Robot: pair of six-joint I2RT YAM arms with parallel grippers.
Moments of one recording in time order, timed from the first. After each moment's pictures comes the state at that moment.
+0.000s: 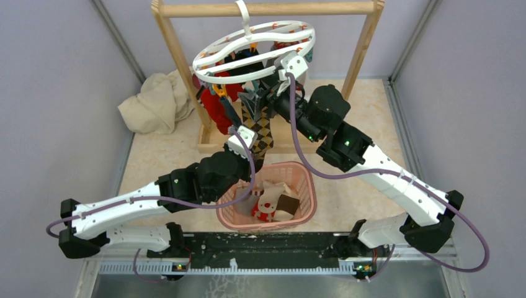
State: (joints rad) left arm -1.28 1.07 1.10 -0.38 -0.66 -0.26; right arm 0.96 1.28 1.52 -0.05 0.14 -0.06
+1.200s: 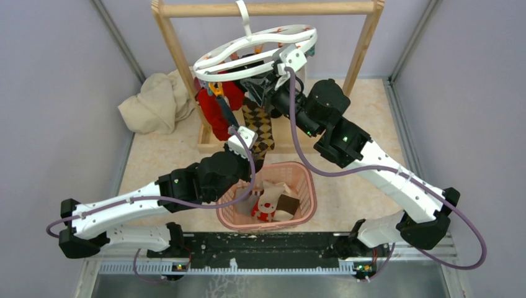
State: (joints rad) left arm -1.28 1.07 1.10 -0.38 -0.66 -0.26; right arm 0.96 1.32 1.59 -0.03 0.11 -0.07
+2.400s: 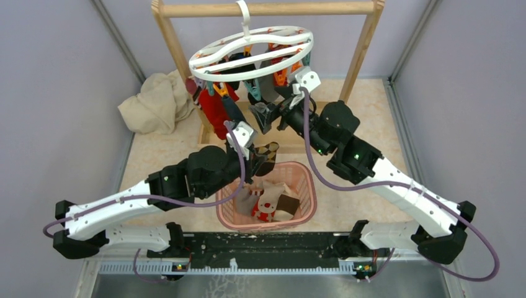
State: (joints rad) left arm -1.28 1.06 1.18 -0.39 -0.48 -0.27; right arm 0.96 1.16 1.35 -0.02 0.19 -0.02
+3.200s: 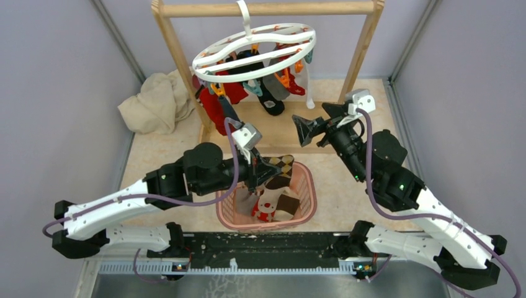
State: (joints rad) left arm -1.28 1.05 1.24 -0.36 -0.17 -0.36; right arm 0.96 0.80 1.15 -0.15 0.44 0.04
